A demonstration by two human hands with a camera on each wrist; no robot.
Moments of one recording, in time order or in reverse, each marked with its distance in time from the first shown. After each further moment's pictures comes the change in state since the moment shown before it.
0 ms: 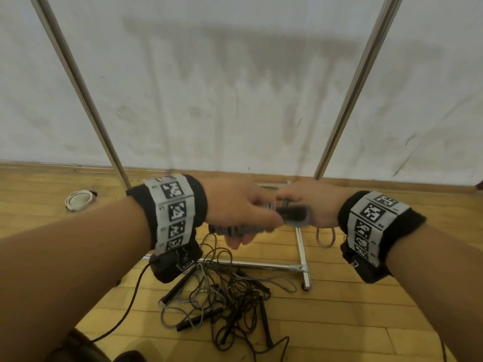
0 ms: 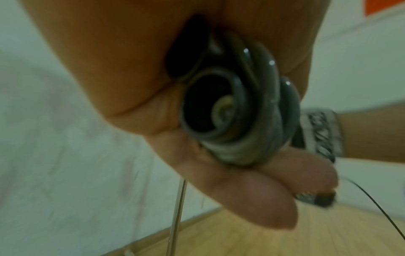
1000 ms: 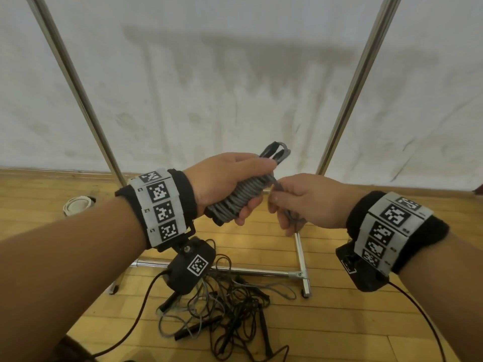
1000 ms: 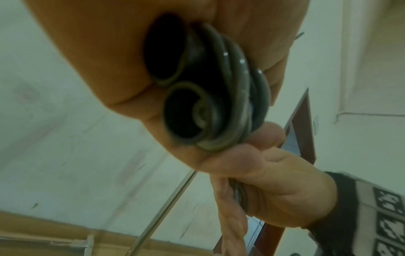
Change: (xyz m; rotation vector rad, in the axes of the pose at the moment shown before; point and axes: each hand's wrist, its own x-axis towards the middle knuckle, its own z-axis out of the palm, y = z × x) left_hand 0.000 -0.002 -0.018 -0.614 0.260 0.247; right_hand -0.011 -0.010 -0.014 0.506 0.034 -0.008
